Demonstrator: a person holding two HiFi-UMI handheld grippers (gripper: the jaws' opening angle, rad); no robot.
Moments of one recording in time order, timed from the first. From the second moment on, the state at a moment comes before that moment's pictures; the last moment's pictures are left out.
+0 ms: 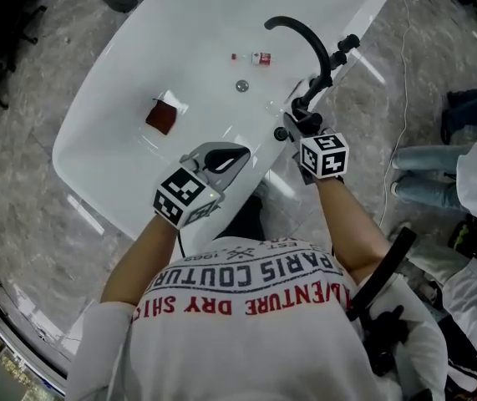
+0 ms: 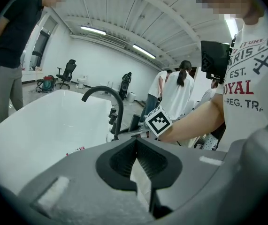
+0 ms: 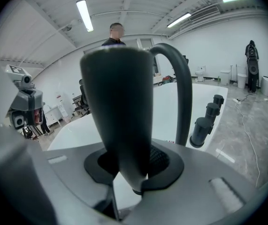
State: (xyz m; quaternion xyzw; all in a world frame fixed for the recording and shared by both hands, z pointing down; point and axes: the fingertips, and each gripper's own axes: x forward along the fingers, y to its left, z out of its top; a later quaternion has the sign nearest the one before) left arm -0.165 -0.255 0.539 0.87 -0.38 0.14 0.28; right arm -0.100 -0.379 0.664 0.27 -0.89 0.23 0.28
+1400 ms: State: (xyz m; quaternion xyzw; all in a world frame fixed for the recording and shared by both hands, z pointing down) left arm -0.143 -0.242 0.537 0.88 -0.38 0.13 0.26; right arm -0.080 -0.319 0.619 0.25 -0.92 0.17 0.26
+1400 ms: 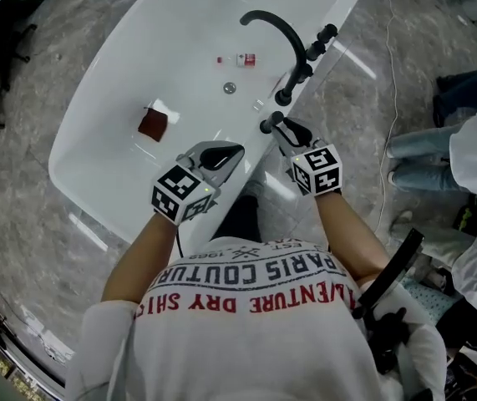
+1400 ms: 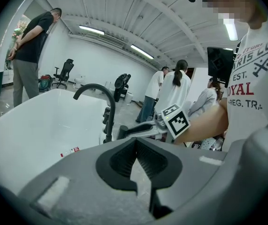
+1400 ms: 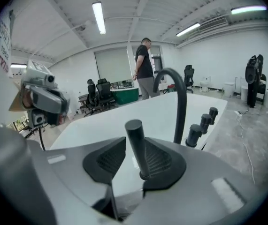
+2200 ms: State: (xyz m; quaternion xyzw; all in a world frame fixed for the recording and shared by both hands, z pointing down) left arm 0.021 -0.024 0.425 0.92 -0.35 0.05 0.20; right arm 0.061 -0.016 0.418 0.19 -0.97 0.15 0.11
